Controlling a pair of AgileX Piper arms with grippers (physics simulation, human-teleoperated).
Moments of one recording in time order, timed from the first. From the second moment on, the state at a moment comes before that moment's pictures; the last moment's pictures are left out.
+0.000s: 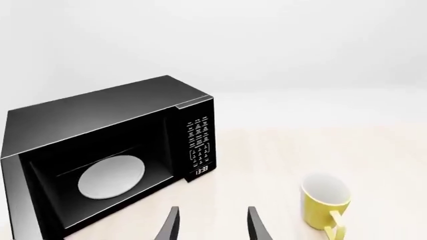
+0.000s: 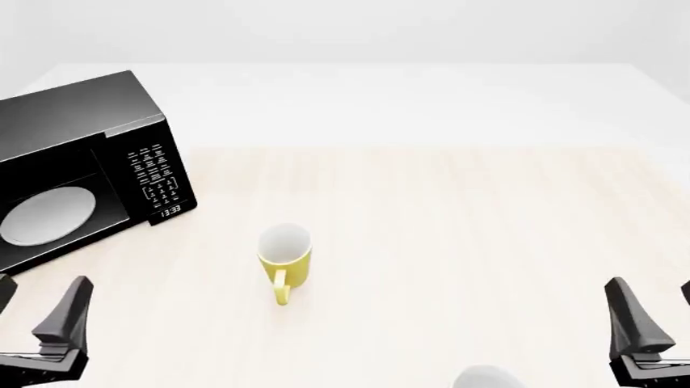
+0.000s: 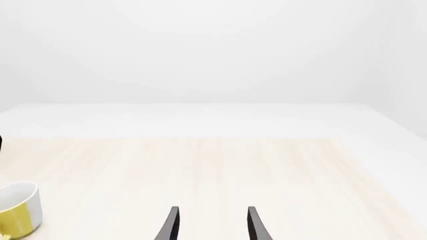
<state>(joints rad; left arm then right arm) 0.00 0.09 0.00 -0.04 0.04 0.00 0.00 0.00 0.00 0.00</state>
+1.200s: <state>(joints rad) -0.33 0.80 -0.28 -0.11 -0.05 0.00 0.00 0.00 0.00 0.00</state>
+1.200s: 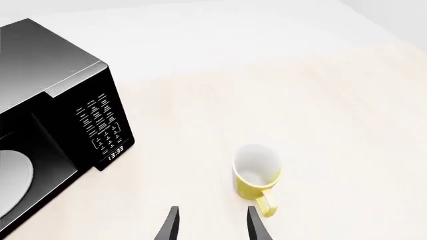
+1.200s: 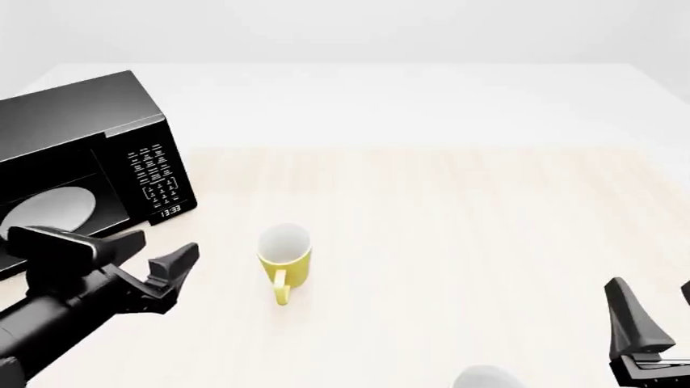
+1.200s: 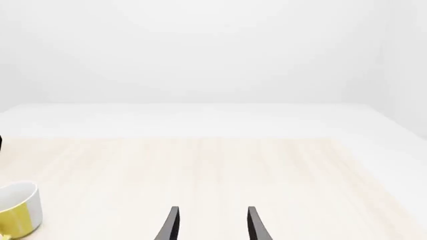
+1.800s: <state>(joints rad) -0.50 0.95 -0.42 0.03 -0.30 0.00 0.00 0.00 0.00 0.00</state>
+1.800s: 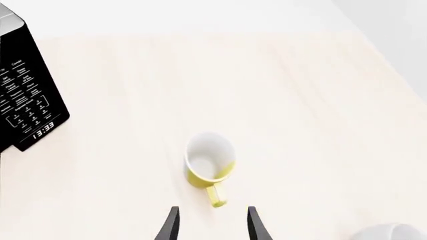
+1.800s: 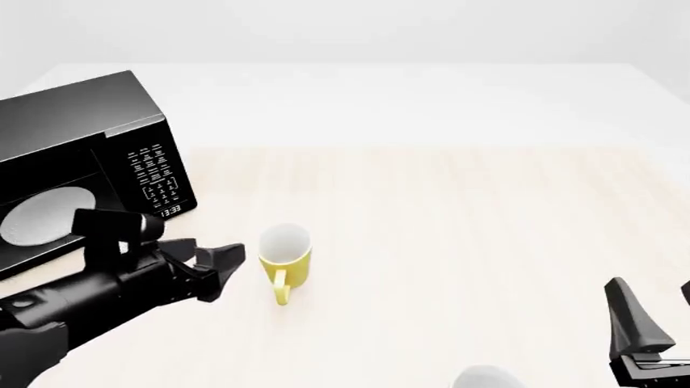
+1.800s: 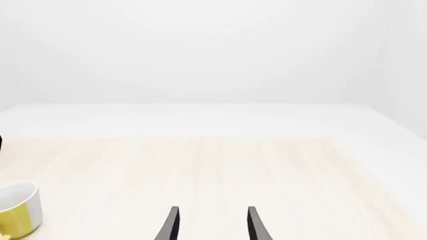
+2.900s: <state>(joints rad) -0.53 1.41 -0.48 -0.17 -0.43 0.00 0.00 0.00 0.00 0.00</state>
